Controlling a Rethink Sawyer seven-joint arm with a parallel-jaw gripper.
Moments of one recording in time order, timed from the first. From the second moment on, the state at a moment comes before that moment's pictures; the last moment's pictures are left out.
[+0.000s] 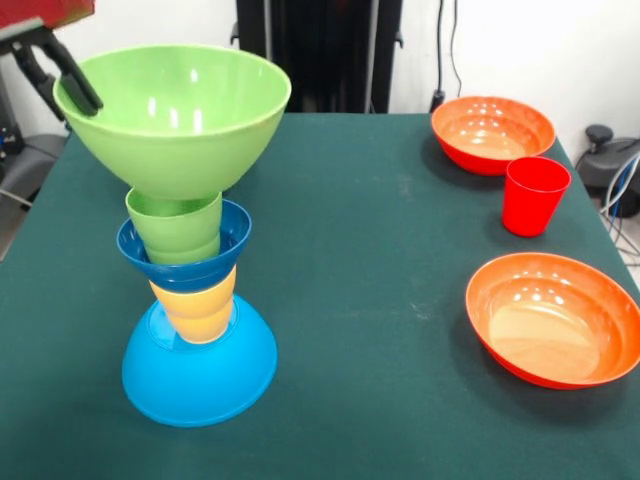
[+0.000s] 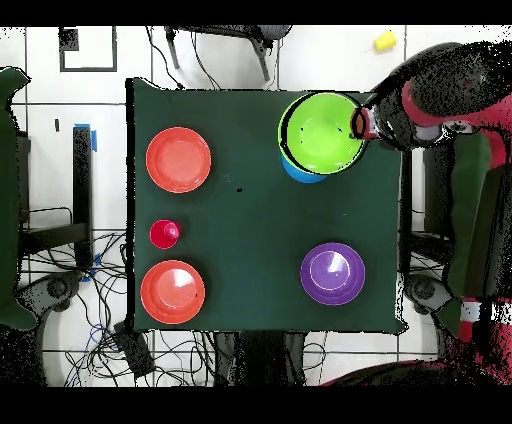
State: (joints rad) arm -0.77 -0.53 0.62 0.94 -0.30 1.50 1.30
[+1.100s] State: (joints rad) arm -0.71 -0.79 0.61 1.25 -0.21 1.30 1.31
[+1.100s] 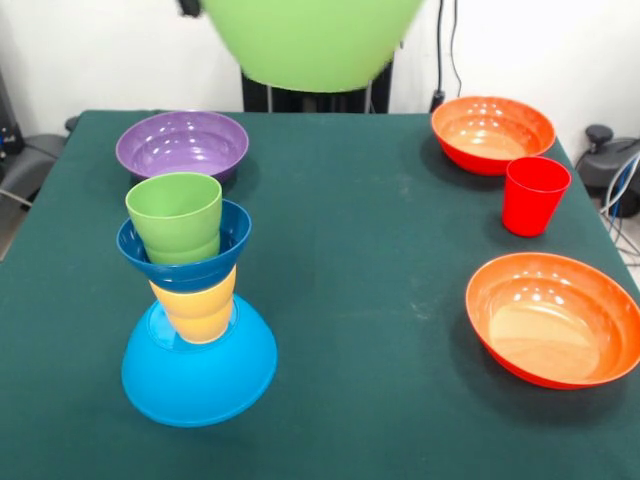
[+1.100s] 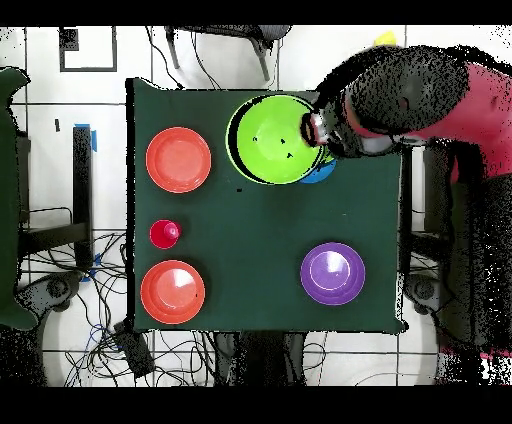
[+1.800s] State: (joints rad) arm -0.58 -0.83 0.54 1.38 -0.21 1.15 1.32
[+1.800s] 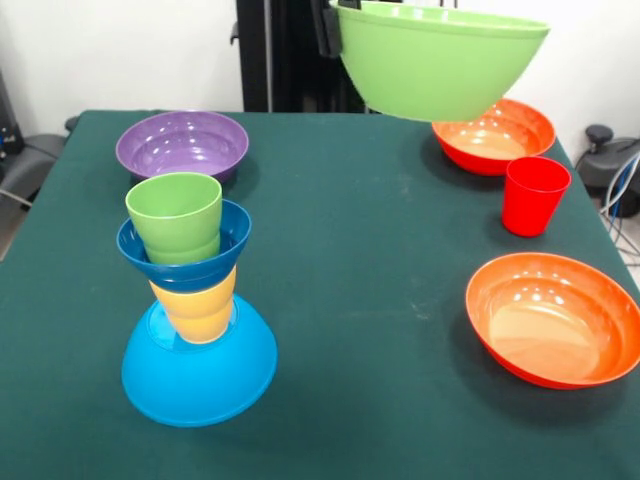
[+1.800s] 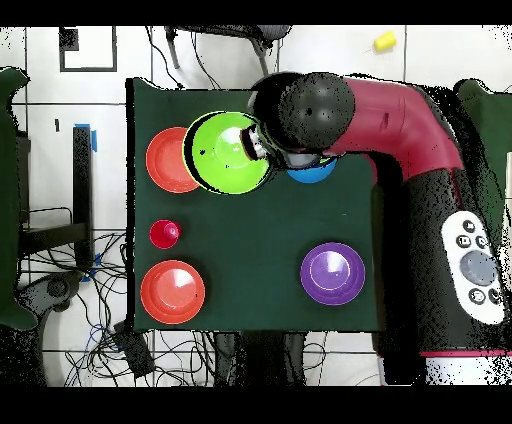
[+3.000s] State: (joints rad) arm -0.56 -0.72 0.36 1.40 -0.26 1.03 1.34
